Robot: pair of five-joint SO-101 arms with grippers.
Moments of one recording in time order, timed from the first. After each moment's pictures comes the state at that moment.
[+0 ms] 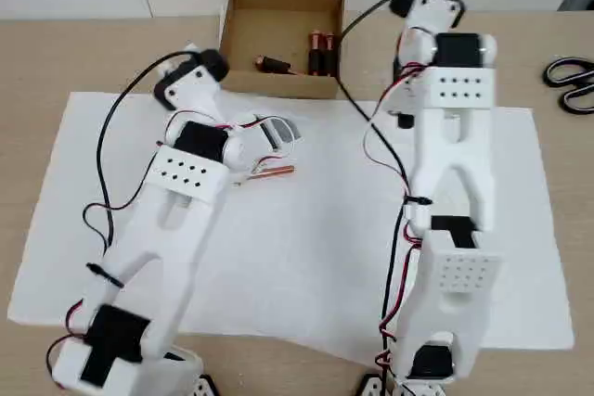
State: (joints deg) left arm 15.2 -4.6 13.1 70.0 57.6; right arm -1.4 31.6 -51.3 98.3 -4.4
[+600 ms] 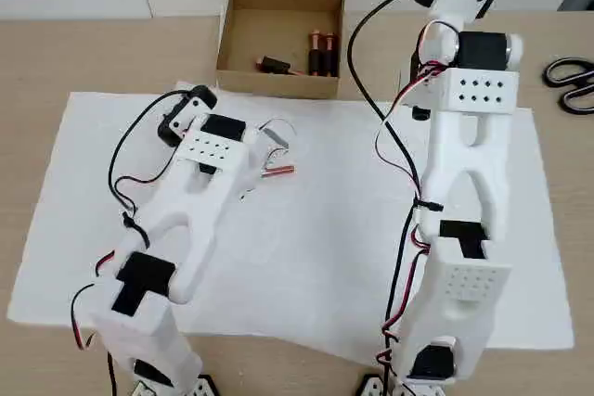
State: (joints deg) left arm 13.3 14.2 8.2 68.4 72.0; right arm 0.4 28.1 -51.3 98.4 -4.2
